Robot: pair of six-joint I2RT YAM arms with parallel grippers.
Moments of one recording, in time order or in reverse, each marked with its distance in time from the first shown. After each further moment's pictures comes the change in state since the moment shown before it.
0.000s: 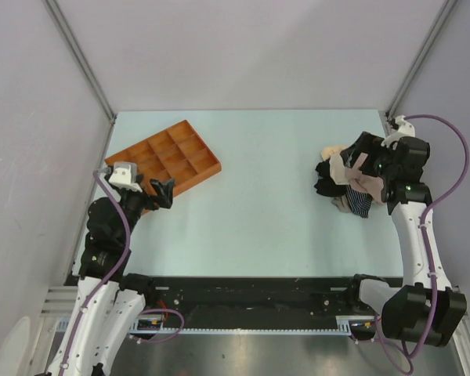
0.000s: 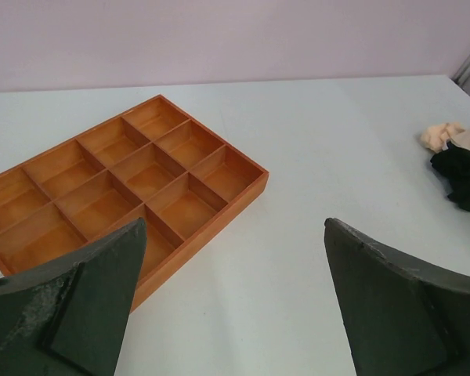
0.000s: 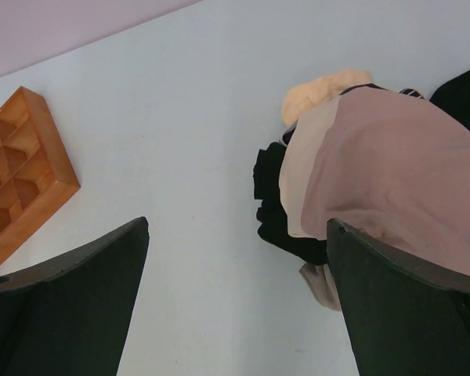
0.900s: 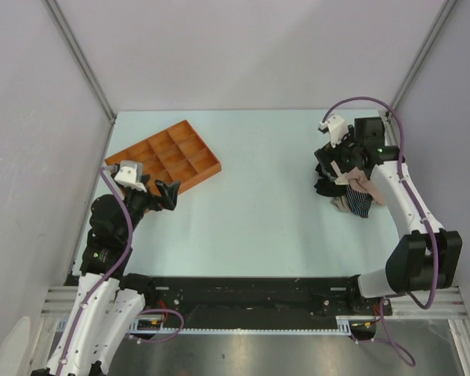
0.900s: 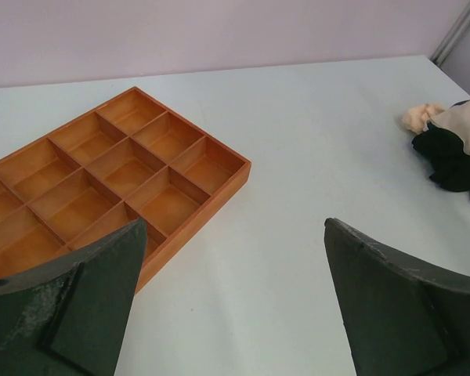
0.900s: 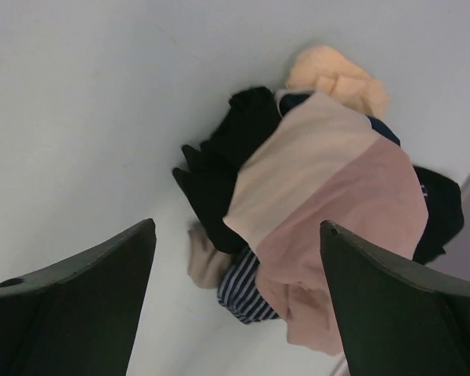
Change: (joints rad) left arm -0.017 0.030 0.000 -0.001 0.067 0.004; right arm 0.231 0.333 0.293 -0.342 0.053 -0.843
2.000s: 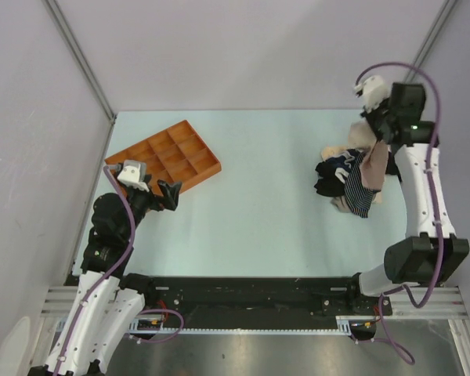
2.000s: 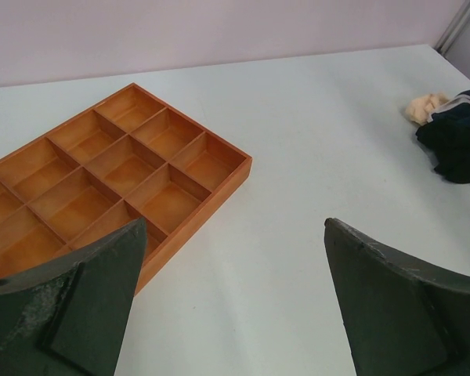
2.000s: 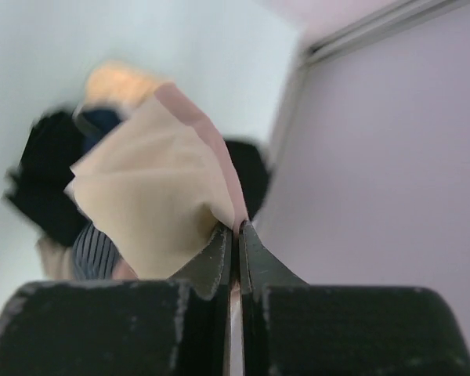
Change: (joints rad) left arm -0.018 0.015 0.000 -0.001 -0.008 0.019; right arm -0.109 0.088 0.307 -0.129 0.292 -0.113
